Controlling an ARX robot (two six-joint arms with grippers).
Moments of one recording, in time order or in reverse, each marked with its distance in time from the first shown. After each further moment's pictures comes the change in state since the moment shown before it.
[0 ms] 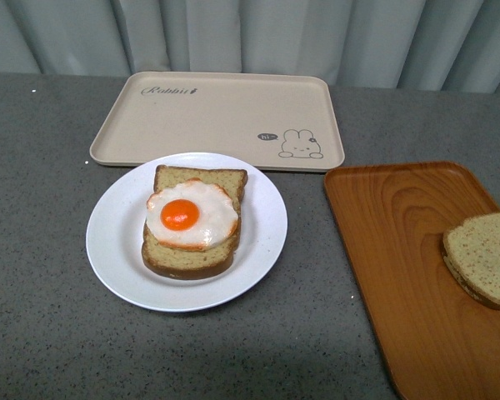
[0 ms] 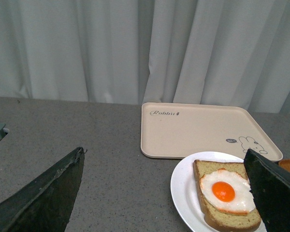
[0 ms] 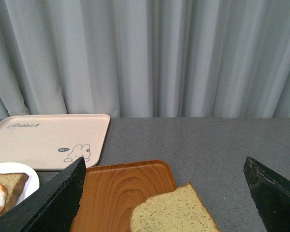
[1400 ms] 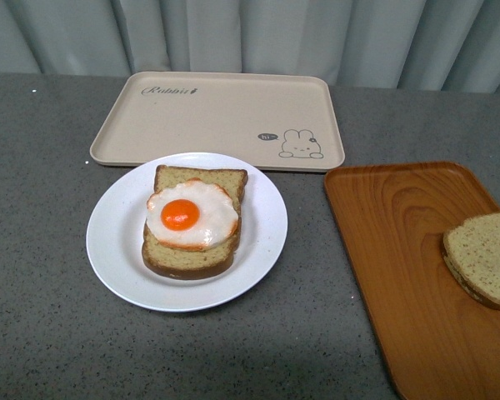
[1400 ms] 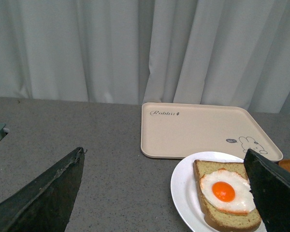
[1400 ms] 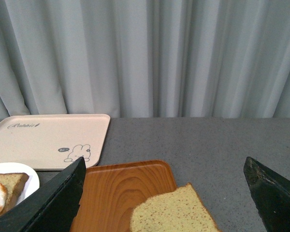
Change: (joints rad) left arm 0.000 0.000 0.000 0.000 0.000 0.000; right arm 0.000 0.000 0.000 0.000 0.000 0.000
